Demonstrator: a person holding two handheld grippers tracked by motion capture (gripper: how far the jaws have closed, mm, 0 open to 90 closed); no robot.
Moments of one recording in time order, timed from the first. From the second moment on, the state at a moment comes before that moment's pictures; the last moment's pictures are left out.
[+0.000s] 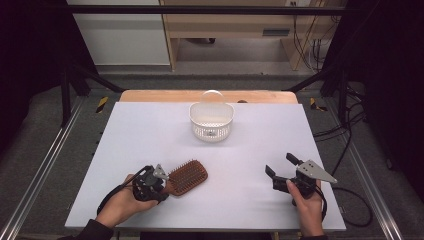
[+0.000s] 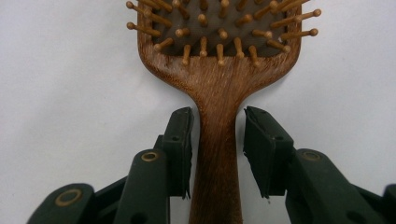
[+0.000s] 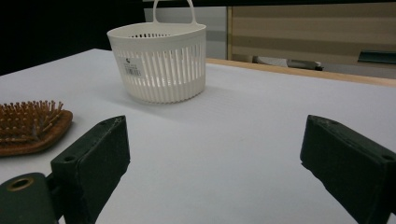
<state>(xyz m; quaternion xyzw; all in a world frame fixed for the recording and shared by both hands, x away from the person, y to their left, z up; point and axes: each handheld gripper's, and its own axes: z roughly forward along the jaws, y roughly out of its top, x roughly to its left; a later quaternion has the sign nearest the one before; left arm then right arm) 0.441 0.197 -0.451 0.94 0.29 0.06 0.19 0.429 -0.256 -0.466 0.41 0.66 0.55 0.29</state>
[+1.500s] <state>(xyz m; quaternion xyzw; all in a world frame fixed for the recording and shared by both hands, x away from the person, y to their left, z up) 0.430 0.182 -0.448 0.86 0.28 0.22 0.36 0.427 -0.245 -0.463 0.41 0.65 0.59 0.26</state>
